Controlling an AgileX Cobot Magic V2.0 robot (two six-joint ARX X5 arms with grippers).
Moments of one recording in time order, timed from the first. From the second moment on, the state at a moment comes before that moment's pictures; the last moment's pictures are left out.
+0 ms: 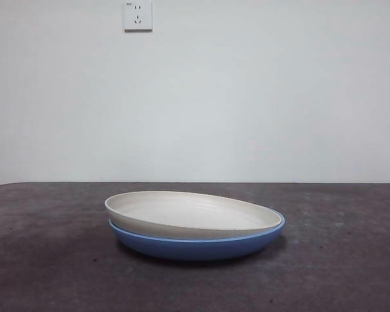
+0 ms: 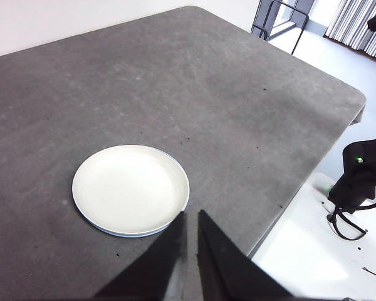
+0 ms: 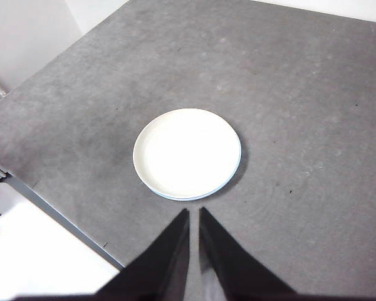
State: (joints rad) left arm -0.63 0.61 1.30 -1.11 0.29 -0.02; right arm 0.35 0.64 1.43 -1.33 -0.31 0.05
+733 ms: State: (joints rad) left arm -0.11 0.43 0.70 -0.42 0.33 -0.04; right arm 0.35 0.64 1.43 -1.33 -0.31 0.05
